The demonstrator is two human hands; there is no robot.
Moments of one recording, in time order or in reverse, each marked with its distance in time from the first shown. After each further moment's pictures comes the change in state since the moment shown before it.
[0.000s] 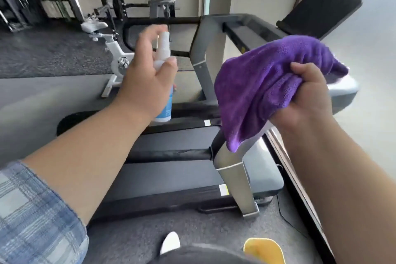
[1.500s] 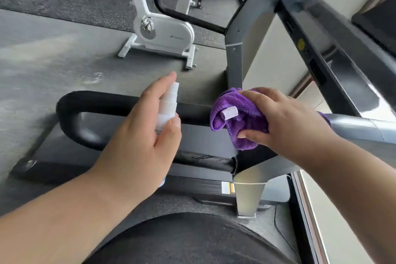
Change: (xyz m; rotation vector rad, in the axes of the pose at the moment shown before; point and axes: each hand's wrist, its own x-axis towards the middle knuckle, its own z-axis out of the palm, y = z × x) left_hand -0.057 -0.082 -0.033 0.126 -0.103 -0.201; right_hand 0.105 0.078 -0.026 -2.391 -0.794 -0.601
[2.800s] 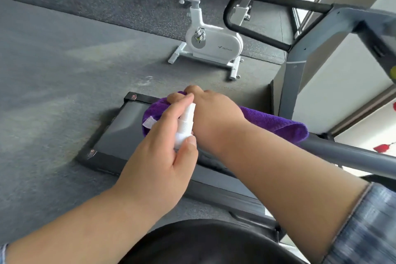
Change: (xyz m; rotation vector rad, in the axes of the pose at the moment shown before) left_hand -0.023 -0.078 -0.124 0.026 0.112 -0.074; right_hand 0.182 -0.264 0.030 0.000 -0.155 -0.275
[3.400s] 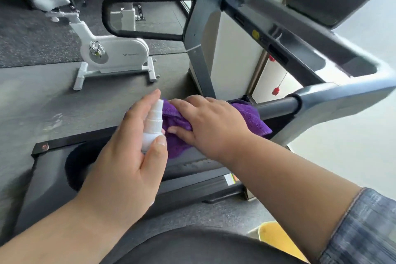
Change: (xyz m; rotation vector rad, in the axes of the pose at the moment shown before) left_hand 0.041 0.046 0.061 -0.011 -0.302 0.330; right_hand -0.141 0.094 0.012 0.024 0.172 0.530
